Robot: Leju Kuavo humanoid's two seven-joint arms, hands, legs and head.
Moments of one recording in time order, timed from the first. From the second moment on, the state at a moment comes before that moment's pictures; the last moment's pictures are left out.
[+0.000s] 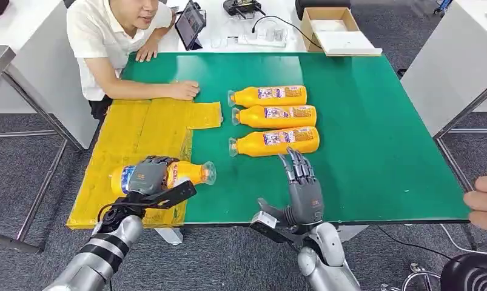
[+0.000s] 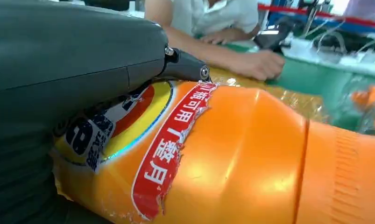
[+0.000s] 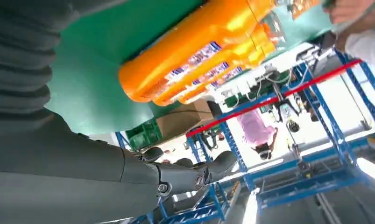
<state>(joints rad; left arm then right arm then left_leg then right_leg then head) -0.44 -0.01 -0.31 -0.88 -0.95 0.33 -0.07 -0.17 0.03 0.23 -1.08 0.97 -0.62 -0.30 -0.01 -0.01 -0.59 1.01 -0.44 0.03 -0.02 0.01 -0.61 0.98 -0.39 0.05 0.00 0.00</state>
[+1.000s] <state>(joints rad) -0.66 -0.05 -0.23 -0.49 -0.69 -0.08 -0.22 -0.25 0.04 0.27 -0.91 0.90 -0.62 -0.34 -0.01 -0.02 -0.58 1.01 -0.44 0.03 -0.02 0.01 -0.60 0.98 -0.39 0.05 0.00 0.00</state>
